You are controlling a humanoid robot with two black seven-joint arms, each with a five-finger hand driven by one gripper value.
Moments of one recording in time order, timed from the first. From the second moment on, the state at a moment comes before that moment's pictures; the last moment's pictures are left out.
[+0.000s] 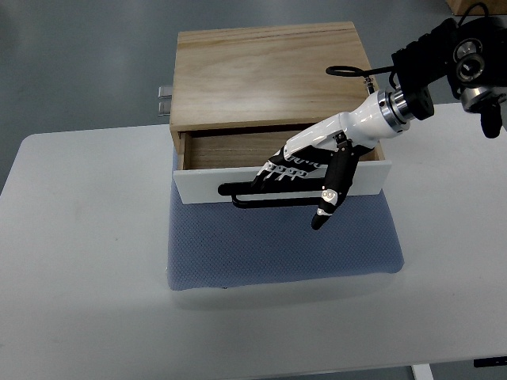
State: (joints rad) left arm 0.05 0.00 -0.28 -0.10 0.04 -0.03 -0.17; right arm 1.83 -0.60 -0.49 1.47 -0.34 0.58 0.06
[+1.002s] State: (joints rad) left arm 0.05 0.00 -0.28 -0.10 0.04 -0.03 -0.17; right arm 1.89 -0.71 -0.31 1.49 -0.28 0.61 0.07
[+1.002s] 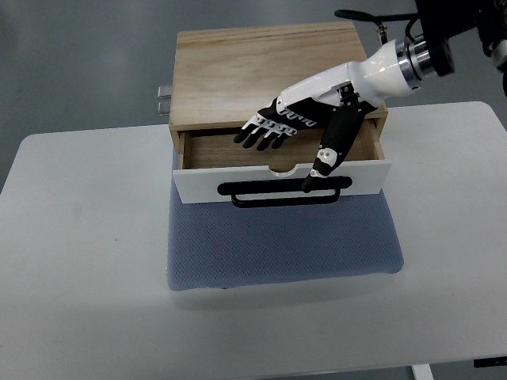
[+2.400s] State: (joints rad) left arm 0.05 0.00 -0.28 -0.10 0.04 -0.03 -0.17; right arm 0.96 -0.49 0.76 0.63 0.06 0.15 0.19
